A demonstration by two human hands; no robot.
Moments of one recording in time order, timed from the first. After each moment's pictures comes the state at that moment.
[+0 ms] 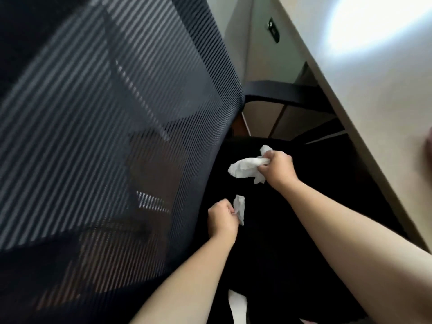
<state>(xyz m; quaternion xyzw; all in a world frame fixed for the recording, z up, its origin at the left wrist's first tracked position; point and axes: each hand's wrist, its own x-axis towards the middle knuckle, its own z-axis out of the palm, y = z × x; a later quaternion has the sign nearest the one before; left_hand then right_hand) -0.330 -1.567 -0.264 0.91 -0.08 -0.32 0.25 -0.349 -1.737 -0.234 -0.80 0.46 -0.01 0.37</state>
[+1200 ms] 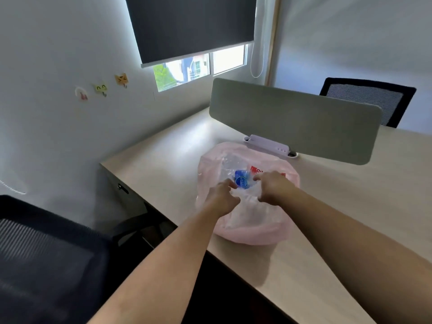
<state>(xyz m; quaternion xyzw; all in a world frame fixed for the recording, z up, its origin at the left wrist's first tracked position) -0.512 -1.800 0.048 0.70 -0.59 -0.32 0.23 -0.653 -1.841 0.069 -0.75 0.64 -0.01 0.14</state>
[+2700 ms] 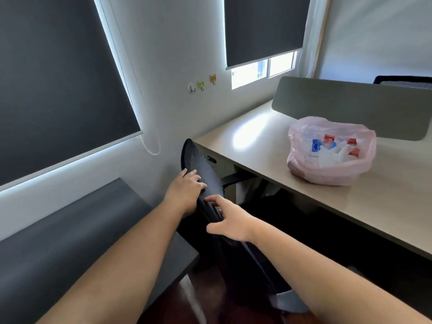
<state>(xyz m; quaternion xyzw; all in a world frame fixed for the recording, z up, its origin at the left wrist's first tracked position) -0.163 -1.464 0.074 0.67 -0.73 0.10 -0.10 -0.338 -1.436 0.071 -0.79 0.41 -0.13 0.43</state>
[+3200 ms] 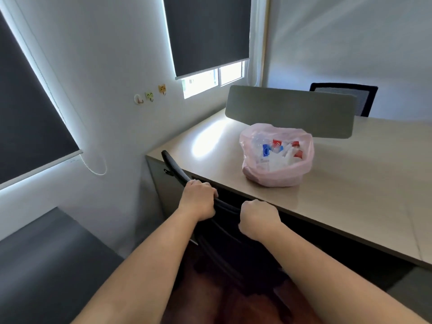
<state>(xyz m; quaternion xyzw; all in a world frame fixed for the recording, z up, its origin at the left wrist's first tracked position) -0.299 -1.534 0.073 0.60 -0.80 0.05 -0.01 -0.461 -1.482 0.089 -0.76 0.64 0.02 0.09</state>
